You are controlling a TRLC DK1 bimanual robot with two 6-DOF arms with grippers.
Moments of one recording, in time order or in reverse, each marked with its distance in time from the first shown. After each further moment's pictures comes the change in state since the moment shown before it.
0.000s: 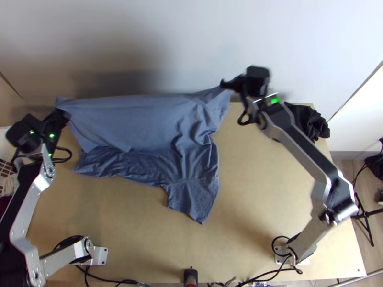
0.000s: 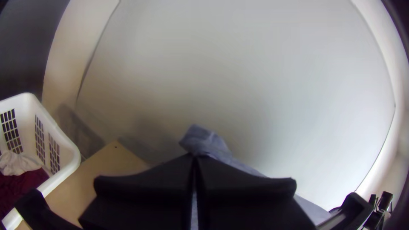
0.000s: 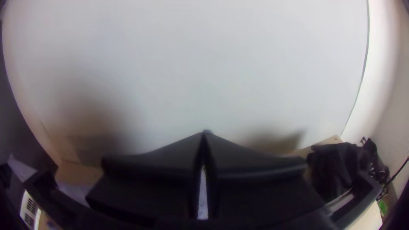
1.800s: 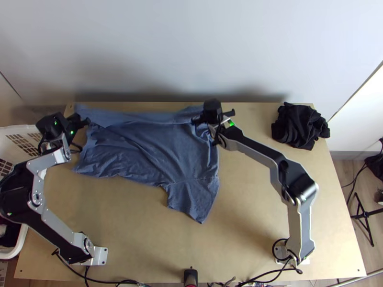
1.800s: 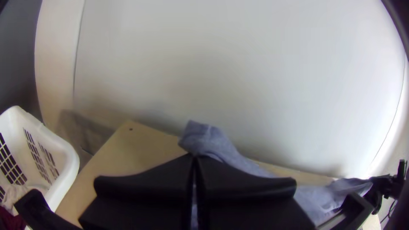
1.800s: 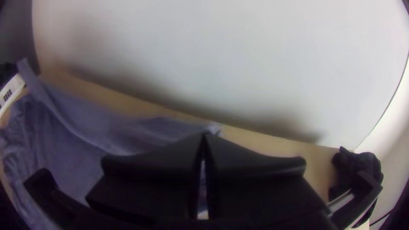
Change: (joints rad) left arm 0.048 0.579 0.117 0.296 0.080 0.328; right arm 0.149 0.264 -0.143 0.256 0.034 -0.291
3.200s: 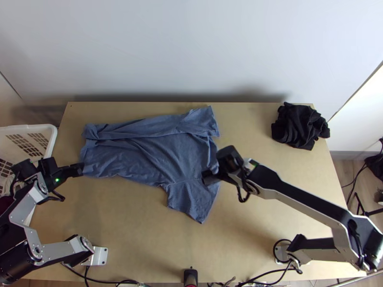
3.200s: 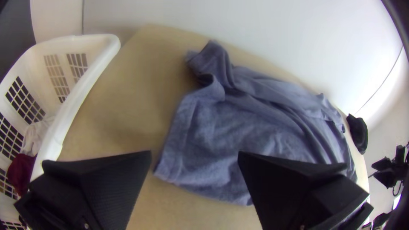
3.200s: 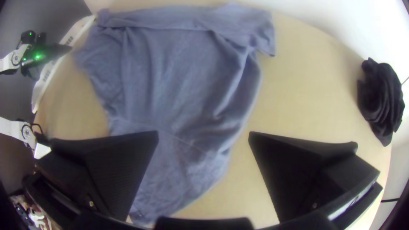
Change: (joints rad) left arm 0.310 -0.481 -0.385 -0.690 0.301 0.436; right arm 0.200 -0.626 -0.558 -0.505 -0.331 0.319
